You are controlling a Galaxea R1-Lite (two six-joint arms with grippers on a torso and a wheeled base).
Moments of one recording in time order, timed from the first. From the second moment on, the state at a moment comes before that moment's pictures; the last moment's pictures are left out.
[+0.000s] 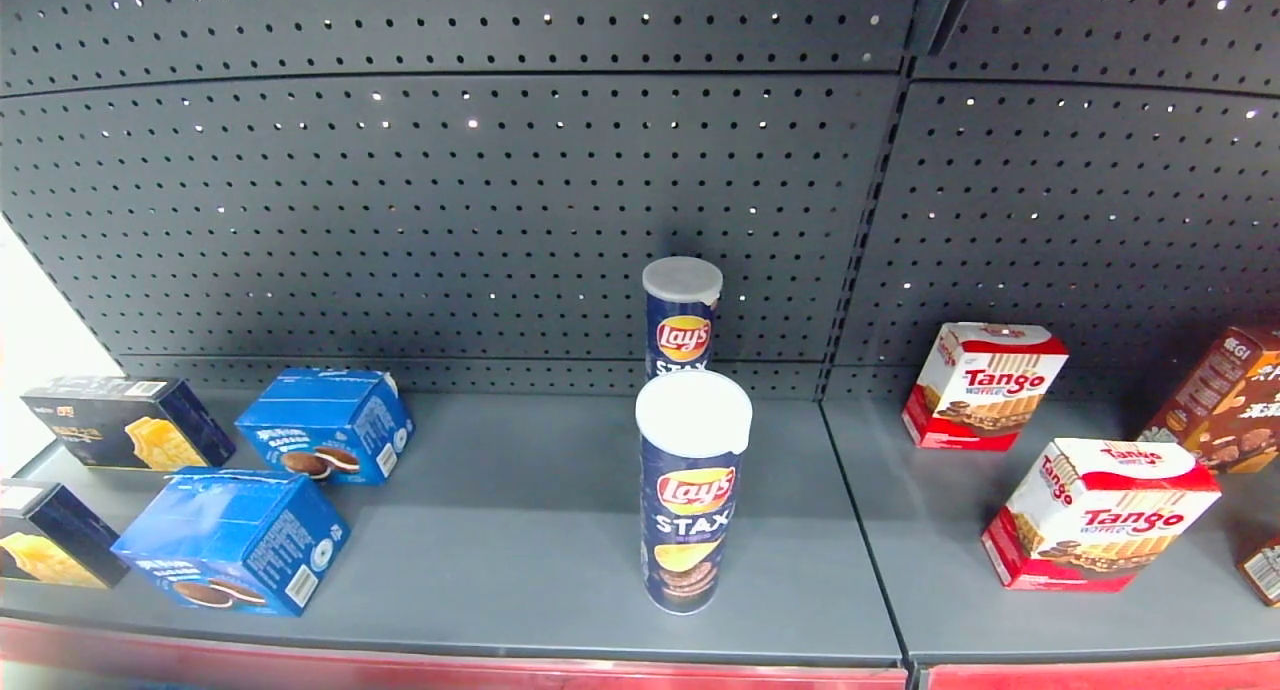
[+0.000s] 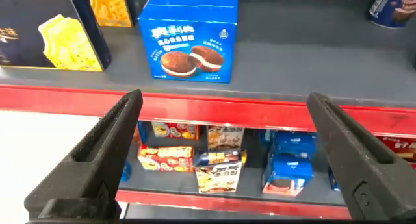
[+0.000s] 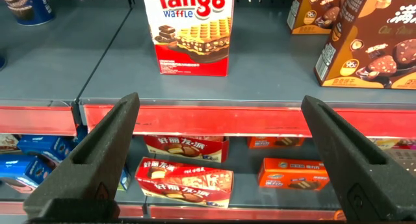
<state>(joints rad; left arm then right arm) -0.06 0.08 0.00 -0.04 0.10 -0.05 0.00 0.00 0.00 0.00 0.00 0.00</state>
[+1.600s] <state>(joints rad) 0.00 0.00 0.00 0.00 0.06 0.02 0.00 0.00 0.00 0.00 0.00 0.00</state>
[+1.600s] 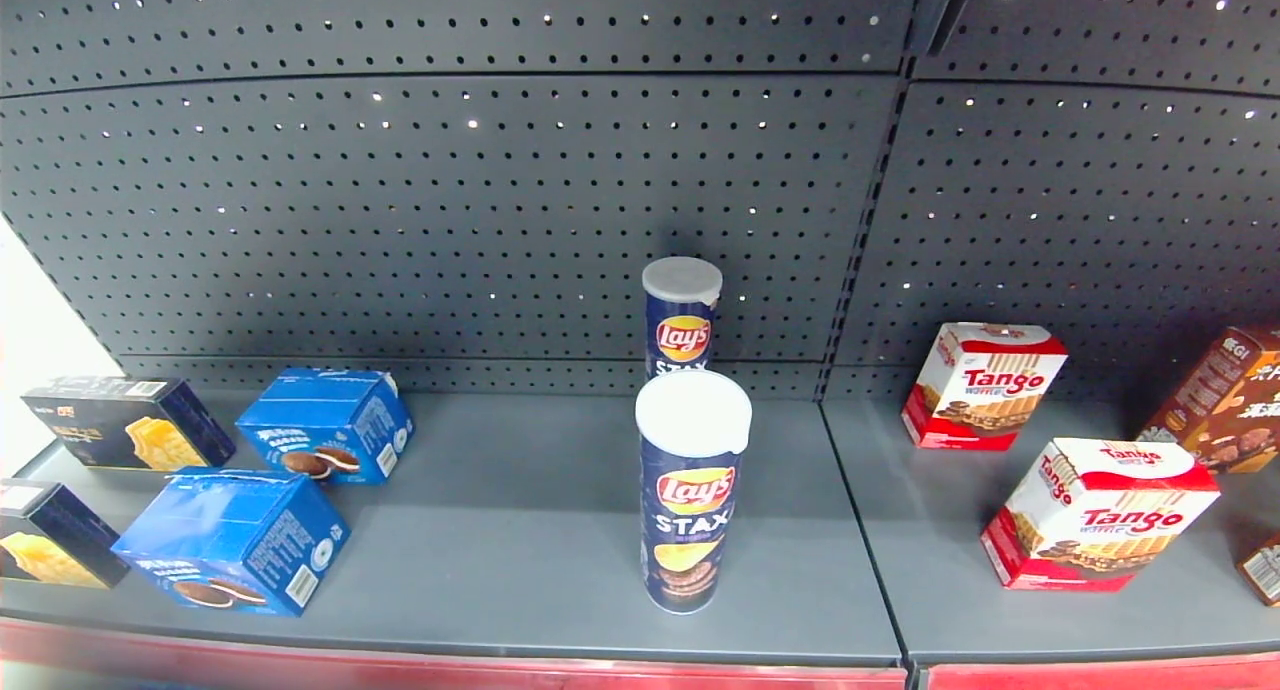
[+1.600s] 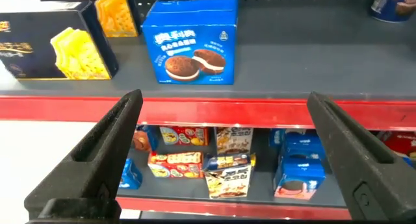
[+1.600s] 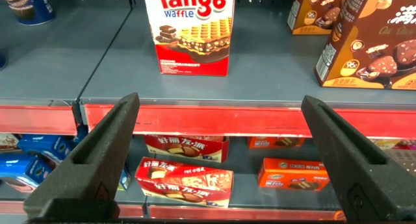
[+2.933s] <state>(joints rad) 0.00 0.00 0.00 0.00 0.06 0.00 0.31 0.49 -0.54 0.04 0.23 -0.09</state>
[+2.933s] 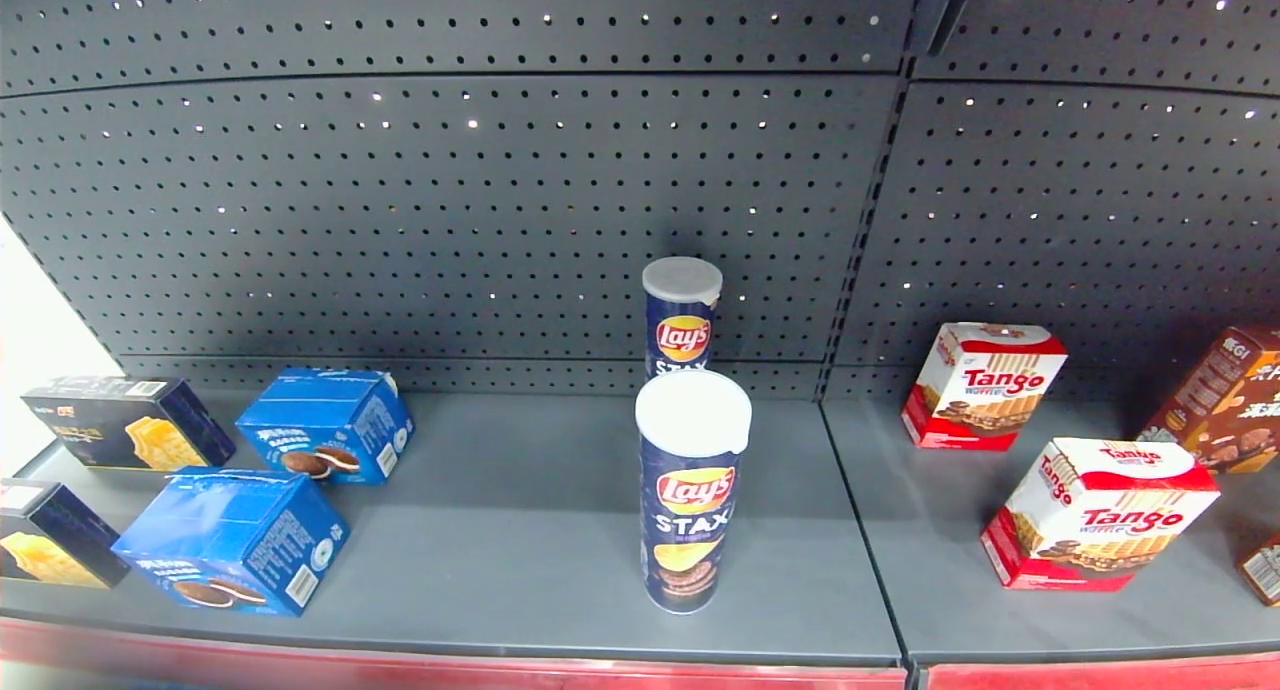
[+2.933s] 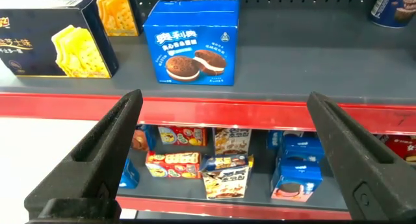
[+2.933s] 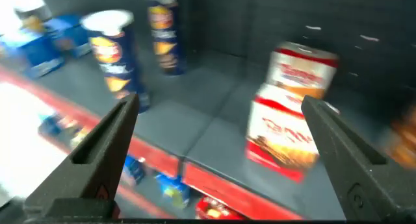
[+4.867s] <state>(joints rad) 0.00 0.00 0.00 0.00 0.06 0.00 0.72 1.66 -0.80 -0.38 -0.20 0.07</state>
